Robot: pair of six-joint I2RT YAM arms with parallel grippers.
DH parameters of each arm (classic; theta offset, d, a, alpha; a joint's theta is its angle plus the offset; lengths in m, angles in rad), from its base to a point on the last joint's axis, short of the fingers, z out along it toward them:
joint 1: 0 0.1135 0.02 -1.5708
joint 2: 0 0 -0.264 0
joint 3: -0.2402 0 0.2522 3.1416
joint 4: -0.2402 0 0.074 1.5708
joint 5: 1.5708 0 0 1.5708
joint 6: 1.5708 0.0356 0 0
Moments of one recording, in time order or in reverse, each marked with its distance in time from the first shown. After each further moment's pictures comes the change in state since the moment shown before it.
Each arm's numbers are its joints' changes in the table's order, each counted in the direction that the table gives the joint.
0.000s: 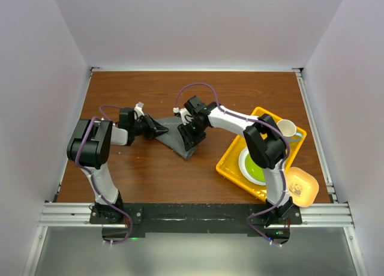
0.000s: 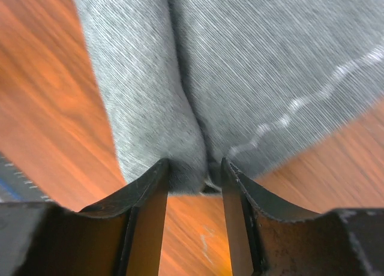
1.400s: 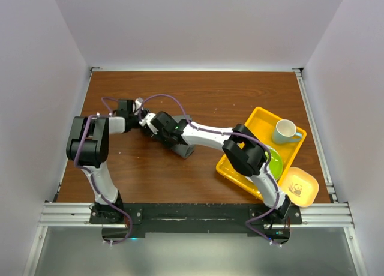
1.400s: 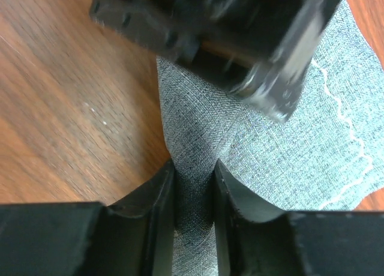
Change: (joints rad) left arm 0.027 0.018 -0.200 -0.410 0.041 0.095; right arm 0.282 0.123 -0.142 0.260 0.544 -0.183
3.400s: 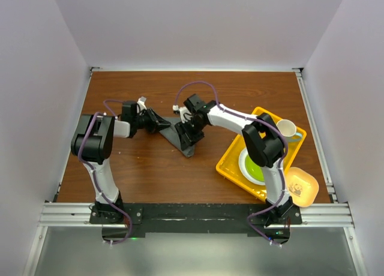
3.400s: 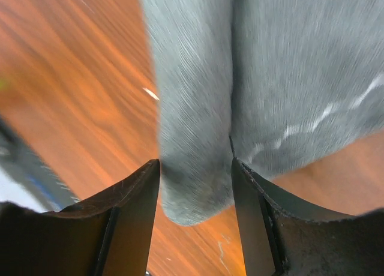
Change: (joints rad) left arm -0.039 0.054 0.046 0.305 -0.023 -0.119; right arm -0.299 -0.108 0.091 -0.258 -0.603 0.230
